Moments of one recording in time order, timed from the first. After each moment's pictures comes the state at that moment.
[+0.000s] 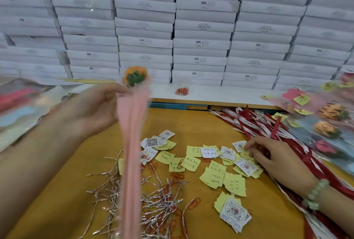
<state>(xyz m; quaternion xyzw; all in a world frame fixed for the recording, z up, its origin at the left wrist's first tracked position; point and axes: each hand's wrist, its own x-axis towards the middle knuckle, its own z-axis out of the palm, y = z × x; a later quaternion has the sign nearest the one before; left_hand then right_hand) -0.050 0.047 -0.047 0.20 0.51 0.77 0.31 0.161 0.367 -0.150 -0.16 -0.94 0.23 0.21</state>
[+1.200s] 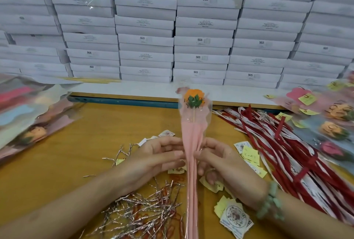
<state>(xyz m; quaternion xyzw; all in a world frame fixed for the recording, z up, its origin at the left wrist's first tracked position) -0.001 0.097 -0.151 0.33 0.51 0.69 0.38 0.117 0.260 -0.134 -0.08 -0.70 0.71 0.06</state>
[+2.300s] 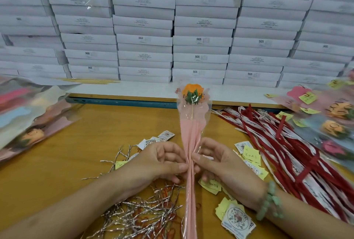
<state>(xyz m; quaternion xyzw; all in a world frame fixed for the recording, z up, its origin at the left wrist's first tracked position) -0.001 0.101 -0.155 0.35 0.57 0.64 0.39 0.113 0.265 -0.147 0.01 -0.67 0.74 0.06</state>
